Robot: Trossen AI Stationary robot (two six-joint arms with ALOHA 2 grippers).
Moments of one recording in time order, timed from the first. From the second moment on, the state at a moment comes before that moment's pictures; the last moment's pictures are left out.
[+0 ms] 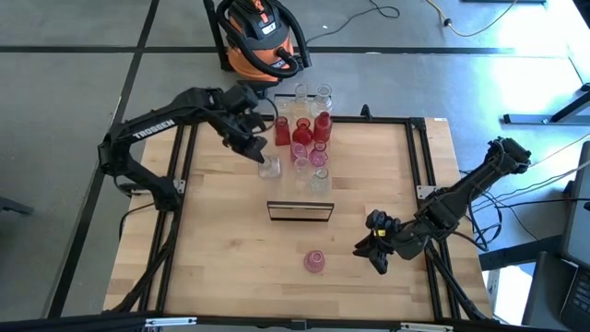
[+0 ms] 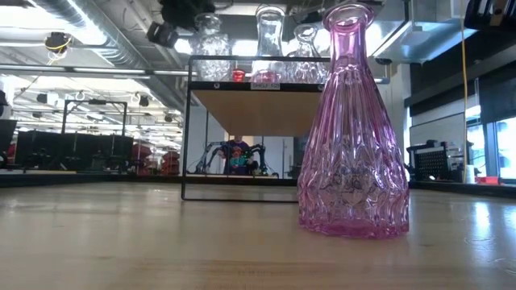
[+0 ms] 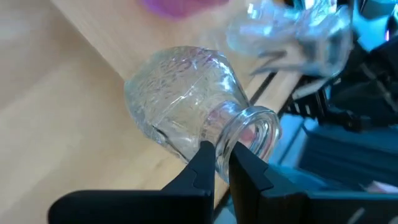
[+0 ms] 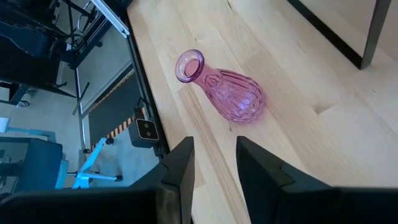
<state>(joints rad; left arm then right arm) 0.44 1.47 1.59 -1.18 0.53 -0.65 0.68 1.19 0.94 -0.48 0.29 1.17</state>
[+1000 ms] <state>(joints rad) 0.43 1.57 1.65 -1.23 0.65 -0.64 0.68 1.19 0.94 -0.50 0.29 1.17</state>
